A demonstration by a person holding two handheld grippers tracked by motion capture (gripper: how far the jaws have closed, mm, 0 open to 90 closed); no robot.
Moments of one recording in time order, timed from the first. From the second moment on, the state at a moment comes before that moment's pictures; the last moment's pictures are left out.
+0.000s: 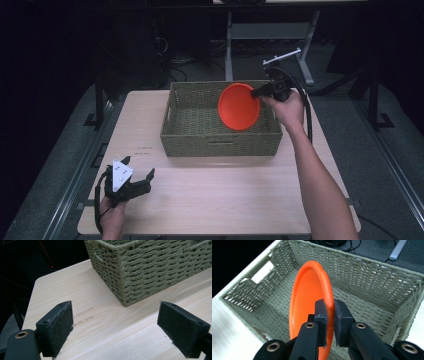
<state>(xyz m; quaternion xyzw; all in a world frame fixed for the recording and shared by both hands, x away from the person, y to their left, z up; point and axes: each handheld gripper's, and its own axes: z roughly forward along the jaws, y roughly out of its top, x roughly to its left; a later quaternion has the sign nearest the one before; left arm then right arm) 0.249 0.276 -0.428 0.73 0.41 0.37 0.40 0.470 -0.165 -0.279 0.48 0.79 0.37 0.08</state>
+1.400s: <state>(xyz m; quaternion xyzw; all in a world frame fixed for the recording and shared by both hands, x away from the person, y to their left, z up) 0.249 0.277 -0.427 0.73 0.42 0.37 0.40 0.490 -0.140 -0.354 0.51 0.80 0.31 0.04</state>
